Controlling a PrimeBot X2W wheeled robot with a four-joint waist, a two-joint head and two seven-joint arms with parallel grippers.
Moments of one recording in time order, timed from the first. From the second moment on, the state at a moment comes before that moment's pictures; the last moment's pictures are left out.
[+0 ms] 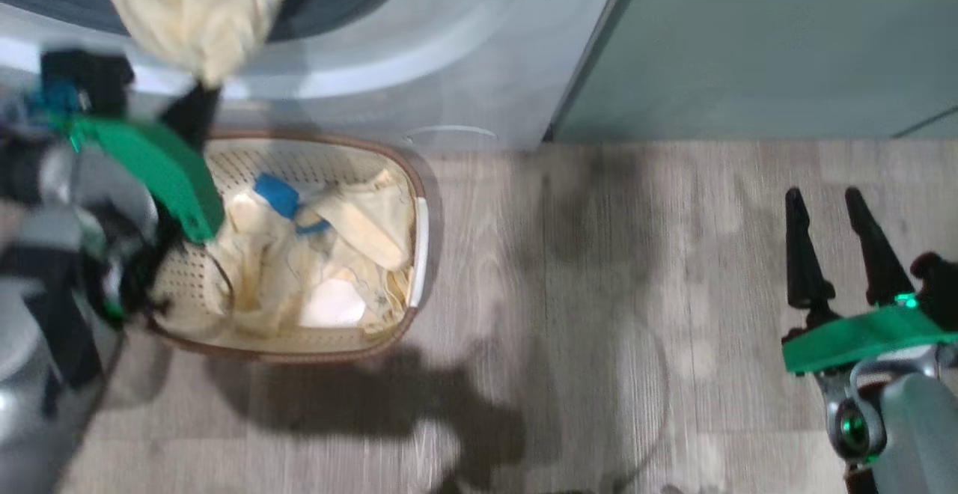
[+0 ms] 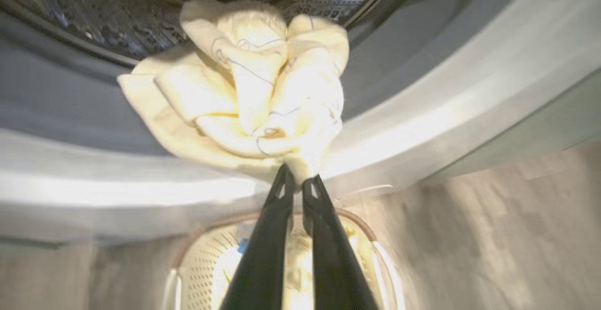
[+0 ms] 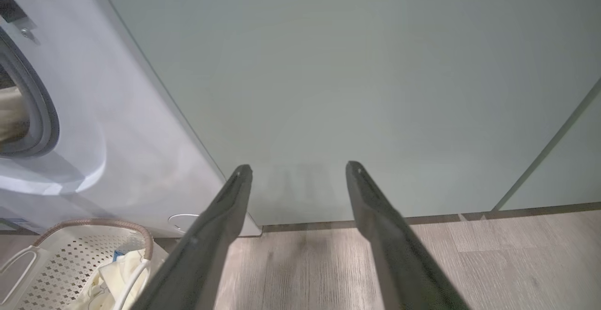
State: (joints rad) left arm -0.59 0.56 -0.29 0.17 -0.62 0.03 0.23; right arm -0.28 -0.05 0.06 0.30 0.27 0.13 -0.26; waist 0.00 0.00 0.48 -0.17
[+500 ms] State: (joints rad) left arm -0.24 0.47 -0.30 0.13 -0.69 0.11 0.15; right arm -0.23 -0.06 0.05 0.31 0.26 0.13 -0.26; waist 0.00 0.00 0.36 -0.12
